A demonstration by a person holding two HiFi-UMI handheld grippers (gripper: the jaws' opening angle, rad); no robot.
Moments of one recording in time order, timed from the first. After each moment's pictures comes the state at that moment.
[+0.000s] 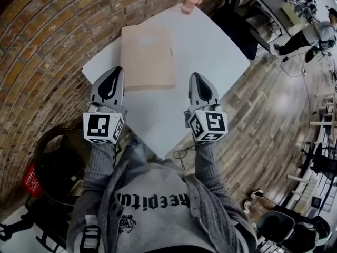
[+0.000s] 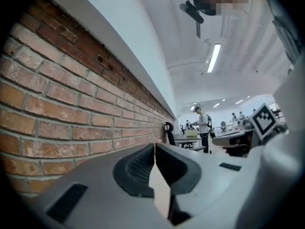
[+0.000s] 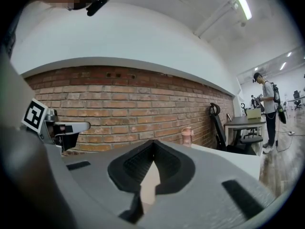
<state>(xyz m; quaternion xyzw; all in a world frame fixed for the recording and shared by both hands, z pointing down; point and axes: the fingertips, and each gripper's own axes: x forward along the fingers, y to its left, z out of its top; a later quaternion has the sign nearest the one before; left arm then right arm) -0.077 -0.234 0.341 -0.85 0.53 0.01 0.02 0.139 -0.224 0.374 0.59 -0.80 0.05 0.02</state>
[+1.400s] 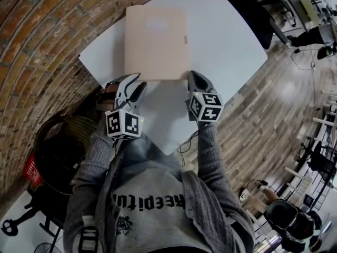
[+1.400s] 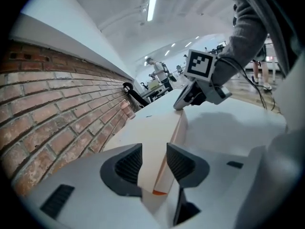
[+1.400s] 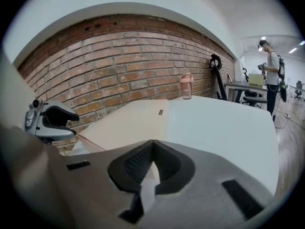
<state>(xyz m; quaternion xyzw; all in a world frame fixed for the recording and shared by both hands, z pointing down) -0.033 -0.232 0.534 -0.85 0.33 -0.37 0.17 0.135 -0.271 0.574 0.56 -0.78 0.23 0.18</state>
